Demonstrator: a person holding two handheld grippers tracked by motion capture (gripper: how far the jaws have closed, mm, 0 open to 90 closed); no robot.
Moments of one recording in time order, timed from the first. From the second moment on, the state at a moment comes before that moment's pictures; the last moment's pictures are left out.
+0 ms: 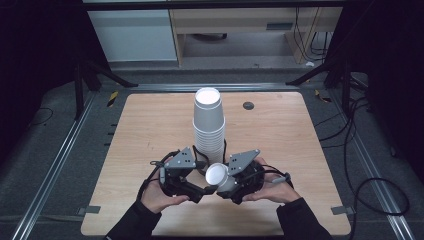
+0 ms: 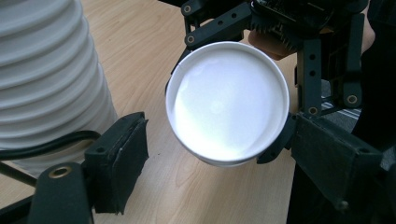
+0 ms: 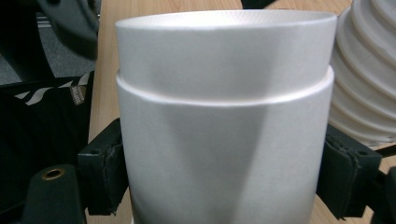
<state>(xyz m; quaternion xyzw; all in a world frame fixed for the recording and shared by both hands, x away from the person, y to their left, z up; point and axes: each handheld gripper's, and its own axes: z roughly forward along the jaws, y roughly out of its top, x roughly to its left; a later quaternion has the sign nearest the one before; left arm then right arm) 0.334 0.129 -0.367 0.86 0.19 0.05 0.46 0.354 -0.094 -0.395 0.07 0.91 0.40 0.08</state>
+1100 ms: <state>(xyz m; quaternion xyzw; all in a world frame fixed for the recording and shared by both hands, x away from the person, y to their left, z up) 0.342 0.109 -0.375 0.87 0.19 0.03 0.45 0.352 -0.087 -0.395 0.06 0.91 0.40 0.08</state>
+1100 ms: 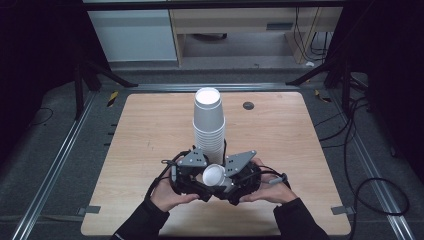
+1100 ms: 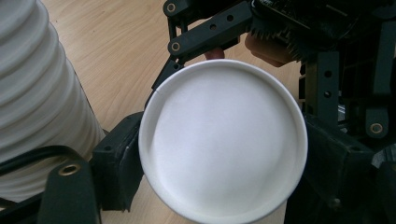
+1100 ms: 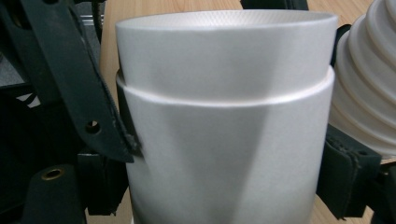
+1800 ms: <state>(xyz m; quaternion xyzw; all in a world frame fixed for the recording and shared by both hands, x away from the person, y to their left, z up) 0.340 0.109 -0.372 0.87 0.19 0.03 0.45 0.354 -0.085 -0.396 0.06 0.91 0.40 0.07</state>
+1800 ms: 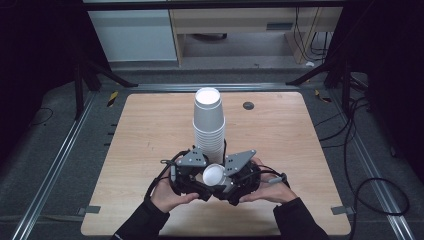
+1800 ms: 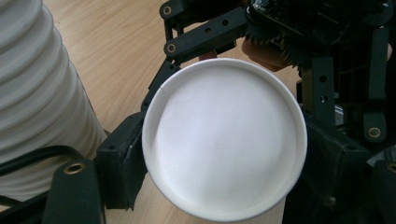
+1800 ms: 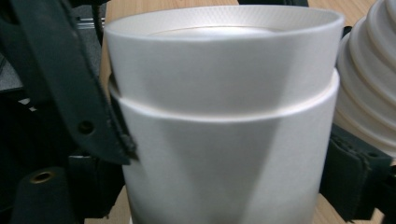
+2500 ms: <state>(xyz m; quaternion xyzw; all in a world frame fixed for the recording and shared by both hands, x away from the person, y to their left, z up) 0.342 0.129 -0.368 0.87 0.21 0.06 0.44 0.353 -0.106 -0.387 0.10 0.90 0.42 0.08</state>
